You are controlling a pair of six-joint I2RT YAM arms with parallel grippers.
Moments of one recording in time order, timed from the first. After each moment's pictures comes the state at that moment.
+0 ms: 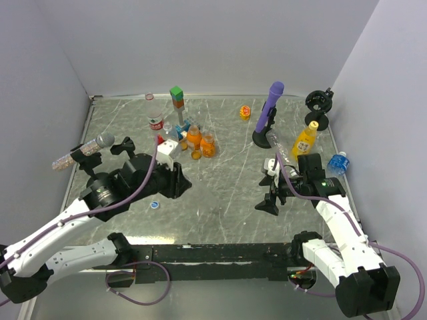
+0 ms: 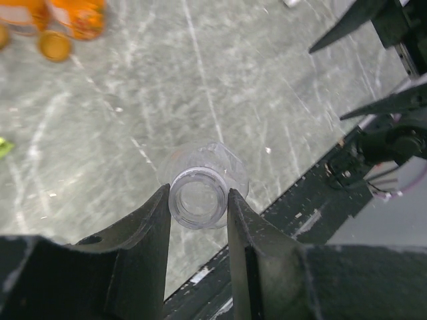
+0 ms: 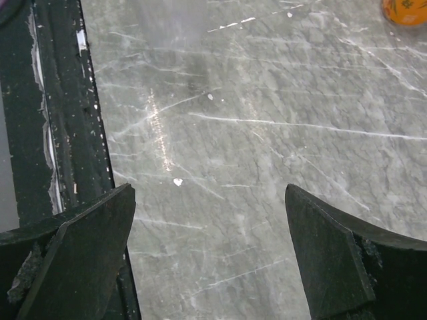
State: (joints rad) left arm -0.90 0.87 0.98 -0.60 -0.02 -0.42; right arm 0.14 0.87 0.72 -0.84 -0.95 -0.83
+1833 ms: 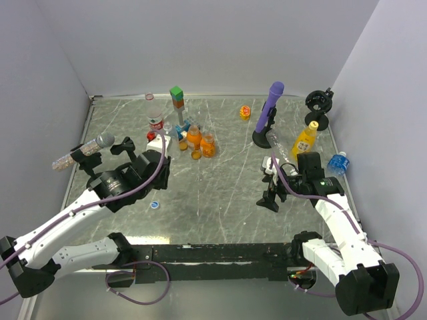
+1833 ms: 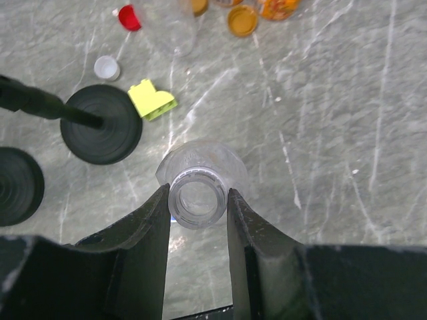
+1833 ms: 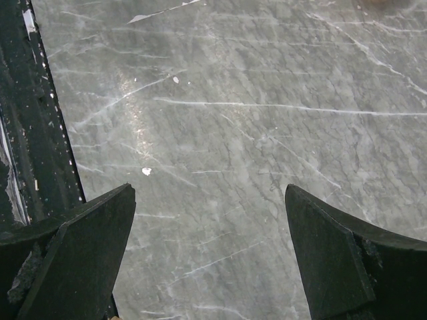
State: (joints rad) left arm -0.85 0.96 1.05 -0.82 -0.47 -0.41; right arm 0.14 0.88 0.71 -0.78 -0.84 -0.82
